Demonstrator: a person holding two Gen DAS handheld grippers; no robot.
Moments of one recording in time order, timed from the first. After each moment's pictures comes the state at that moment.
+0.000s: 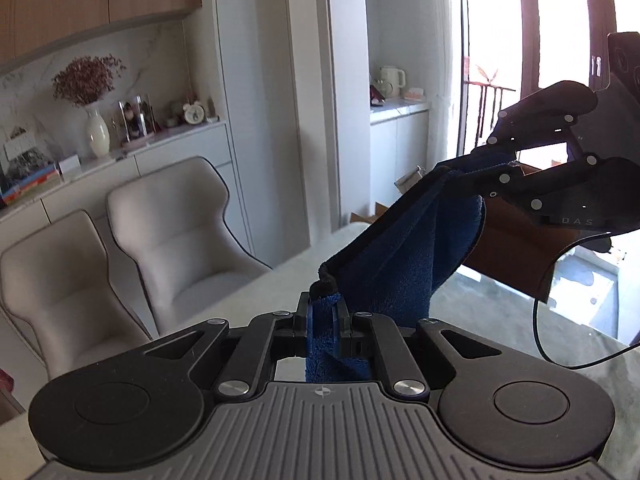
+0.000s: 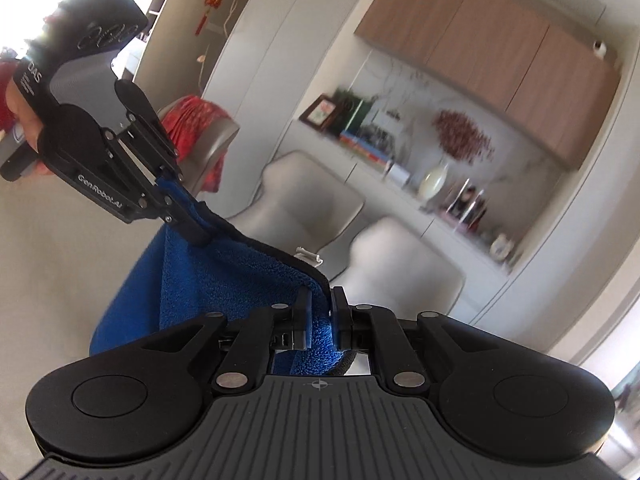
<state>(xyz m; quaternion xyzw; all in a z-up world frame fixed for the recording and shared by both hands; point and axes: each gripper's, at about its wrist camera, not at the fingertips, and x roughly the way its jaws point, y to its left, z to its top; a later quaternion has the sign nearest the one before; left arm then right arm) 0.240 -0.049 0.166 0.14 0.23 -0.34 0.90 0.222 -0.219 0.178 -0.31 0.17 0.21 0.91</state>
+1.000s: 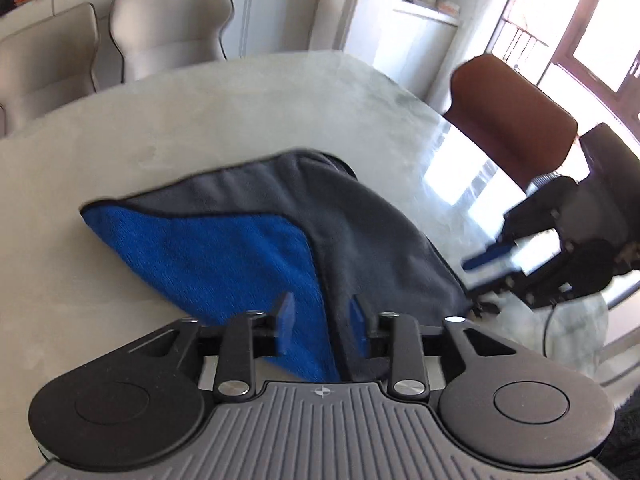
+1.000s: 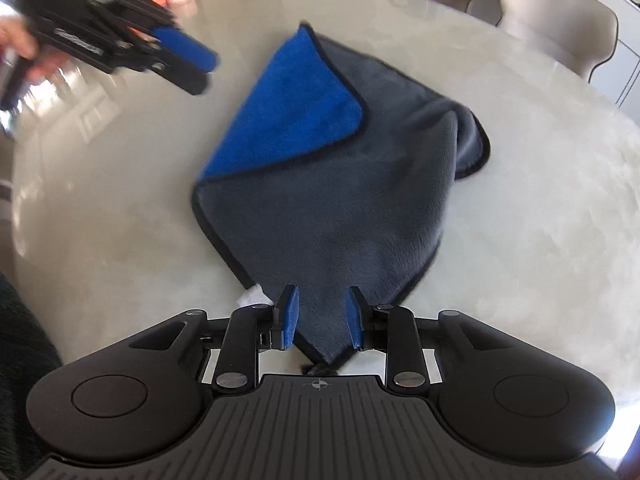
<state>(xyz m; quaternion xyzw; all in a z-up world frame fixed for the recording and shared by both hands) 0.142 -0.032 -0.014 0.07 0.43 -0.29 0.85 0.110 -0.254 -0.045 -0.14 0.50 0.29 0.80</state>
